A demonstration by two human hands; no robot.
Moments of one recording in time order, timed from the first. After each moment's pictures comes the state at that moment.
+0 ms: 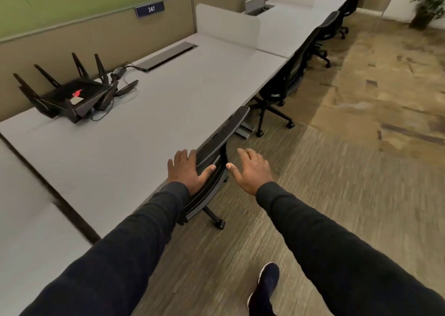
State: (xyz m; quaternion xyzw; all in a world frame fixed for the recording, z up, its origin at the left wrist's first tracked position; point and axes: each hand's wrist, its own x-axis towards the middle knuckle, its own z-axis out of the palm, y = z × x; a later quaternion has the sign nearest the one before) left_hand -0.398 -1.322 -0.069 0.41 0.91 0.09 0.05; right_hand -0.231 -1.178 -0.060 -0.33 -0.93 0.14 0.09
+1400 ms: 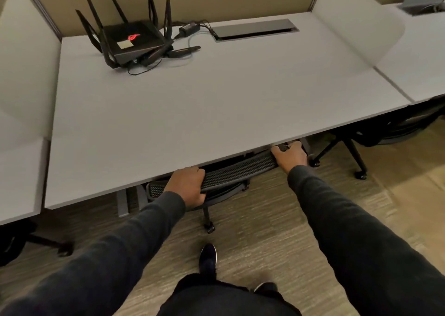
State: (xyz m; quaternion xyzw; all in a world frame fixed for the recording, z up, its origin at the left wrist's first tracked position) left_hand -0.430 -1.186 -0.101 0.28 0.95 0.03 0.14; right_hand -0.434 -0.870 -0.096 -0.38 -0.85 0.37 -0.03
